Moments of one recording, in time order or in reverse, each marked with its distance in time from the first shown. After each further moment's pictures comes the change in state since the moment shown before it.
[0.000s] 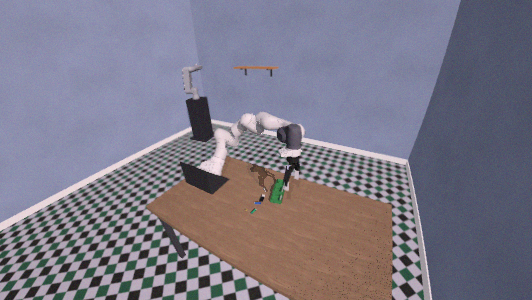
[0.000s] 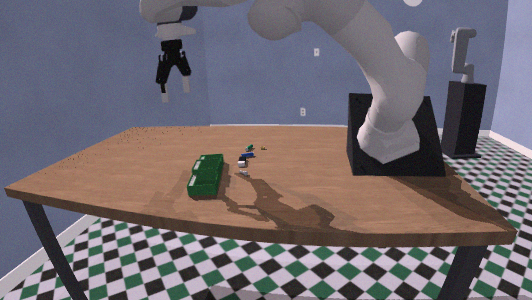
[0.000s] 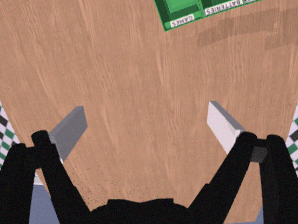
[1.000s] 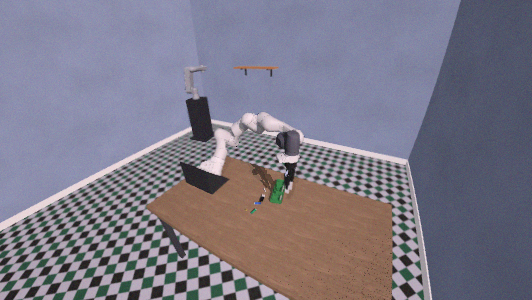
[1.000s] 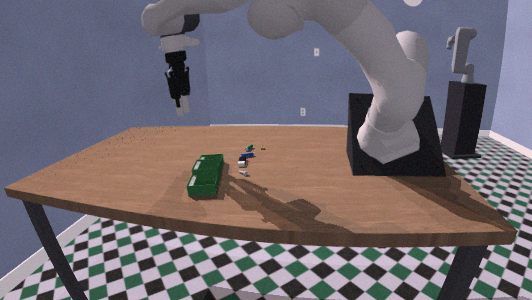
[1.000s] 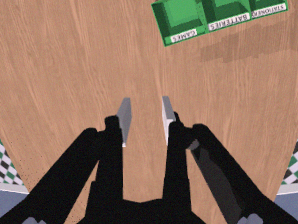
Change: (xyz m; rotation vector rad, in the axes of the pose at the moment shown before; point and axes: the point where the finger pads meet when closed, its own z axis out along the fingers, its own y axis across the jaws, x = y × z) arm 0.022 0.004 0.043 -0.010 0.042 -0.020
